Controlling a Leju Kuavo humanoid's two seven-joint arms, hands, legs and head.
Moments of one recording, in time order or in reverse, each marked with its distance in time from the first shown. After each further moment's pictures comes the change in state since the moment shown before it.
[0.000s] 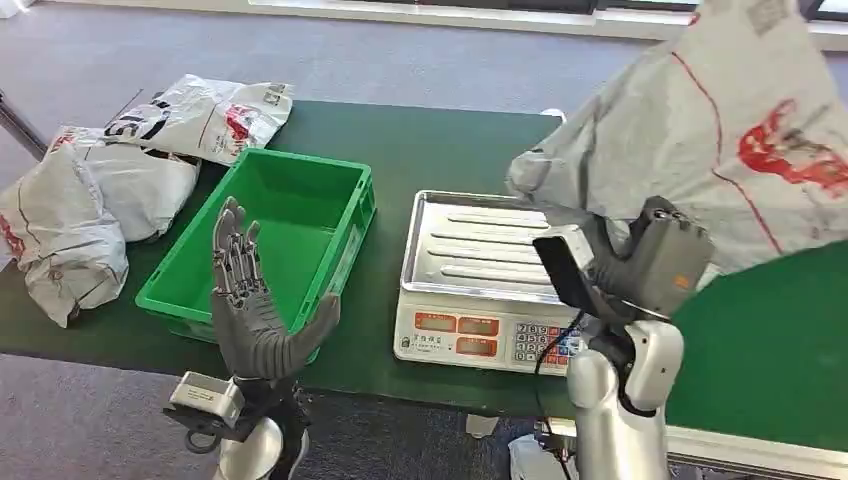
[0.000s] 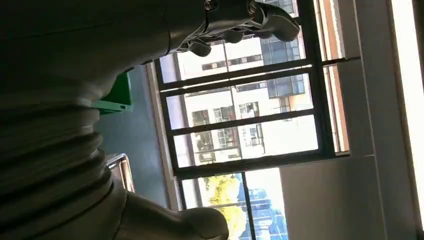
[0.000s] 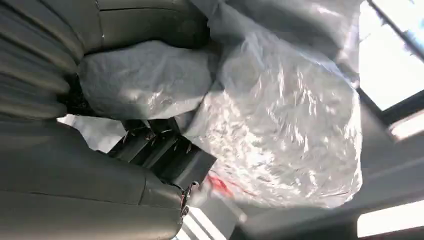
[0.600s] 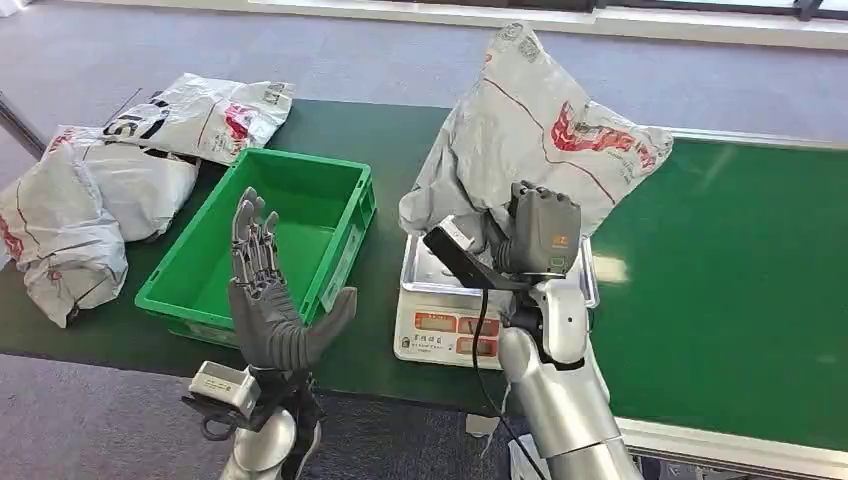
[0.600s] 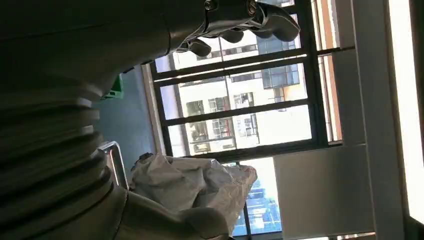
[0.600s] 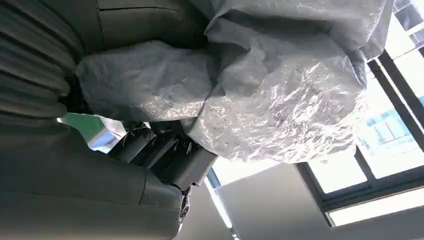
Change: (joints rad) left arm -0.050 0.004 -0.038 0.044 0.016 0.007 -0.007; right arm -0.163 0.009 0.218 0.335 0.041 0.047 0.087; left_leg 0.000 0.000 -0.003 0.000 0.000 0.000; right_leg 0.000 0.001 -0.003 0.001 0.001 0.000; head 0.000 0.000
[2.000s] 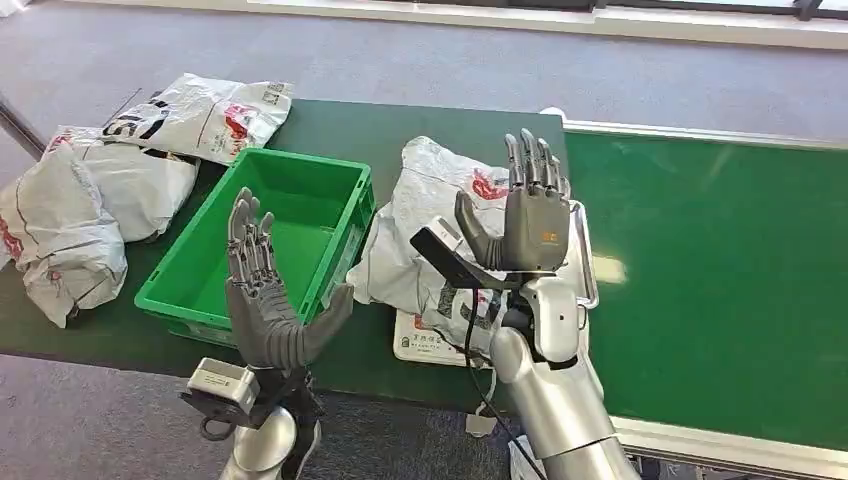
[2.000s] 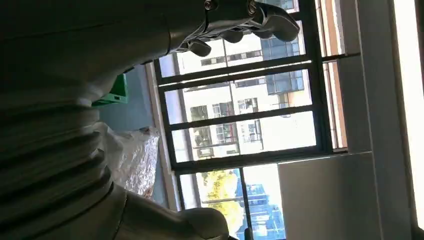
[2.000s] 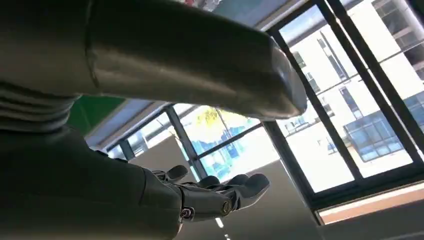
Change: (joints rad) left arm 0.001 0.000 -0.002 -0.003 0.000 0.032 0.018; right arm -0.006 0.005 0.039 -0.014 -0.006 0.016 0.012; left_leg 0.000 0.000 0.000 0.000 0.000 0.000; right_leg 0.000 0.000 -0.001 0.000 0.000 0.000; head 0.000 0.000
